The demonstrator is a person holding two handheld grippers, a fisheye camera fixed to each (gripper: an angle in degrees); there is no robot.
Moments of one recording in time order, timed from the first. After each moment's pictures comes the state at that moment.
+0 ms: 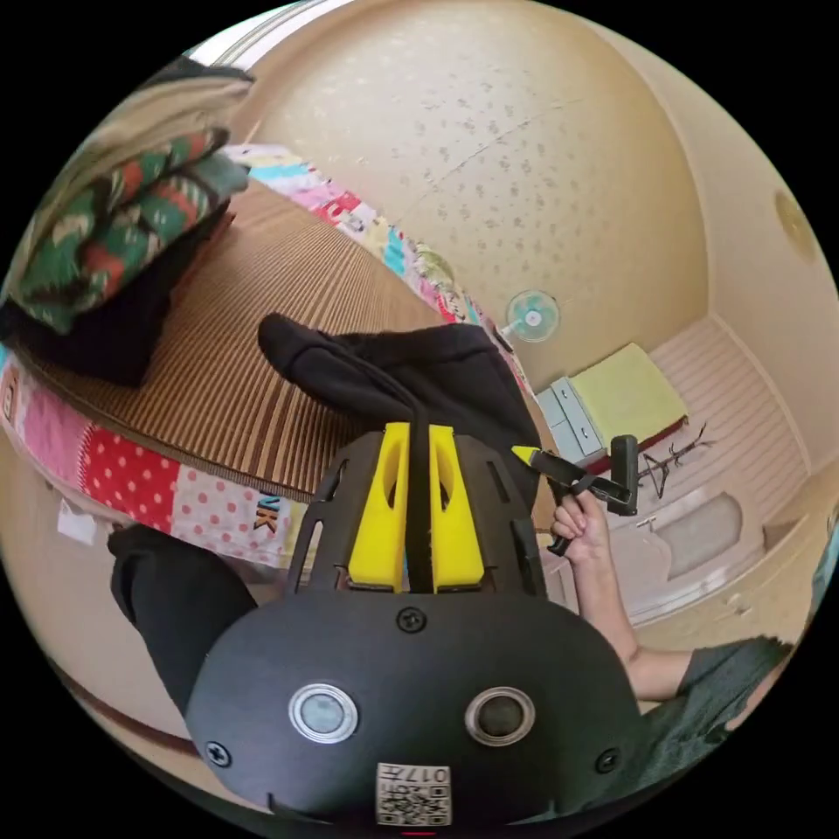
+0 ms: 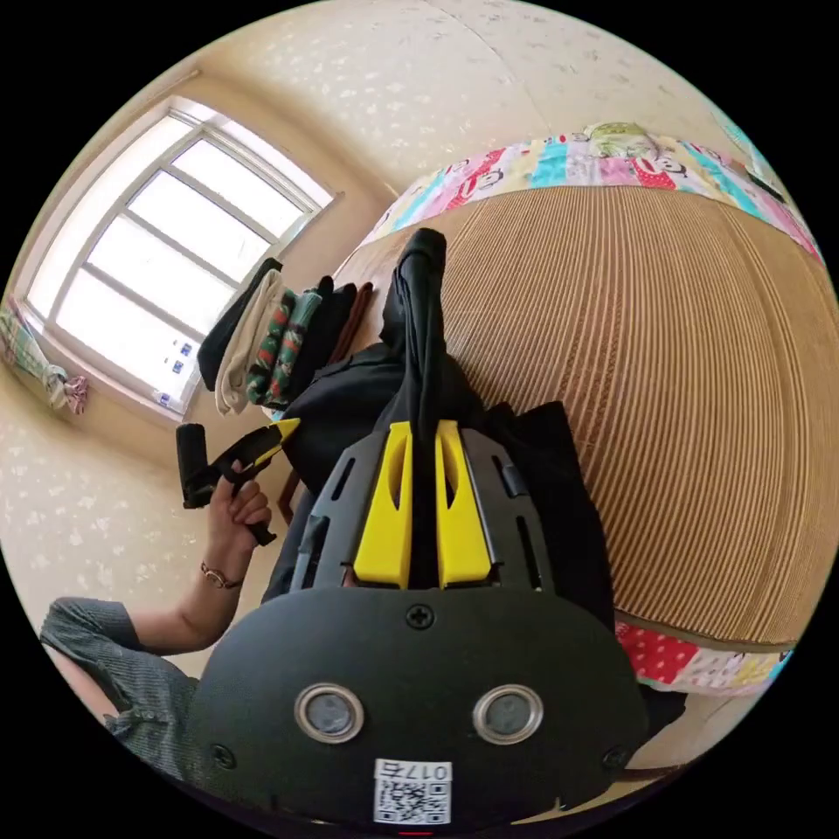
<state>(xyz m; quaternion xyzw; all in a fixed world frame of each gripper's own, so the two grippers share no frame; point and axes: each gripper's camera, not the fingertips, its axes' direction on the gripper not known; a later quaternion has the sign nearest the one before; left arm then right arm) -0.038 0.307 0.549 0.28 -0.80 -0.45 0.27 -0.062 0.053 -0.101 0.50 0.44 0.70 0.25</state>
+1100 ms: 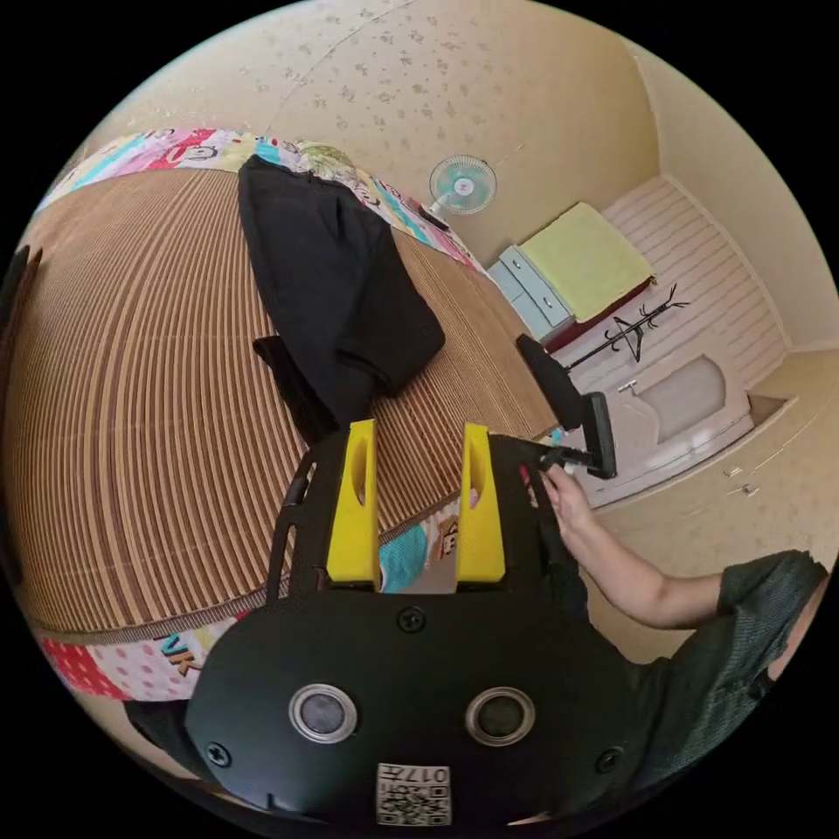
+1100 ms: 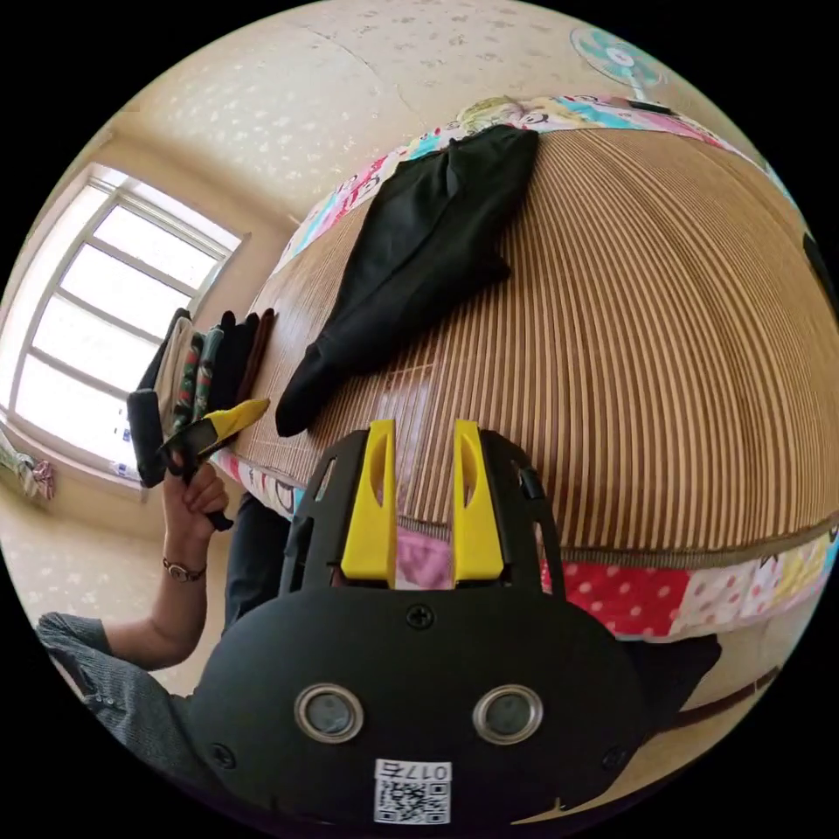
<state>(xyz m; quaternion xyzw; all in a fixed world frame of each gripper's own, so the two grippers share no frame) -0.200 0.394 0.472 0.12 -0.72 -0.52 0.44 -0.094 0.170 0.053 0.50 0.42 0.75 0.11</state>
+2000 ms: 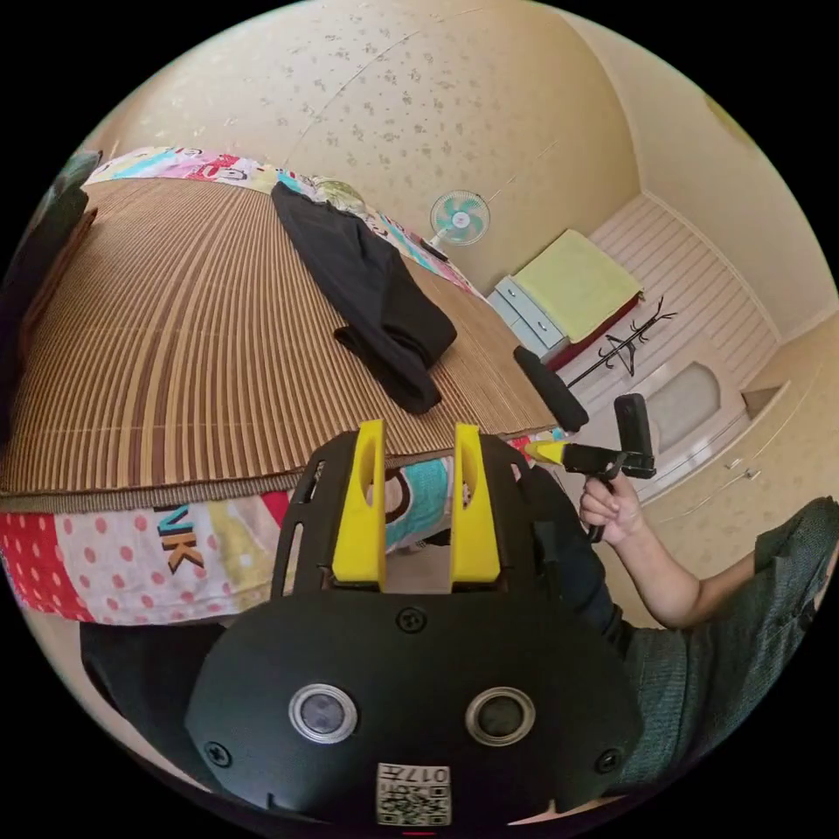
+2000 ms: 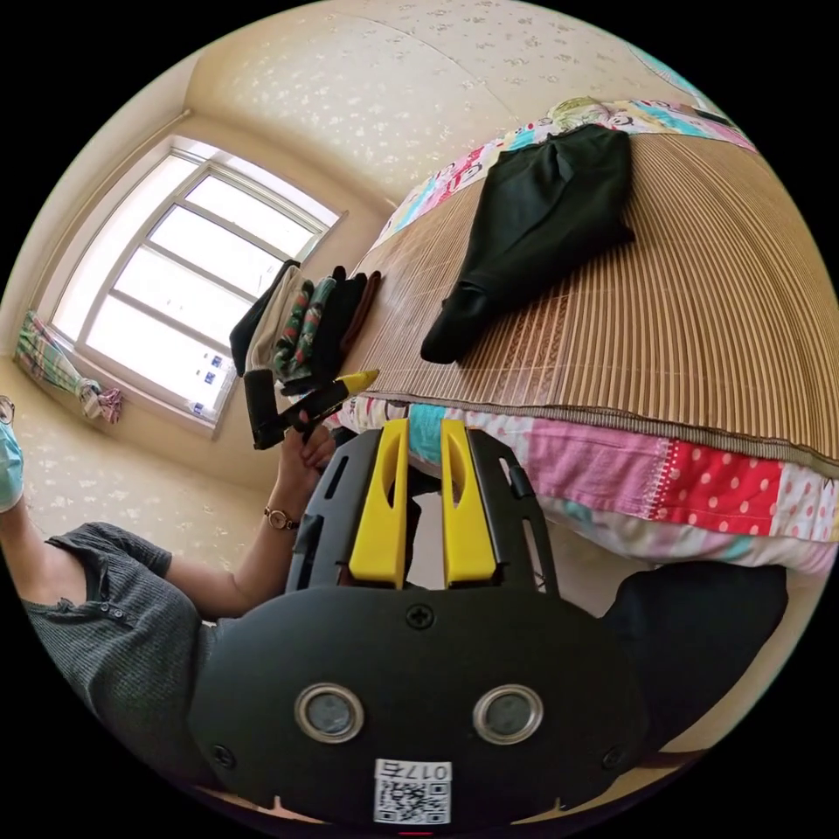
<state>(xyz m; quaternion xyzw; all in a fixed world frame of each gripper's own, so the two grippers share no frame) -0.021 0.419 0.526 0.14 -0.76 -0.46 0.43 -0.143 0.081 0.141 0.56 0.43 0.67 0.23</state>
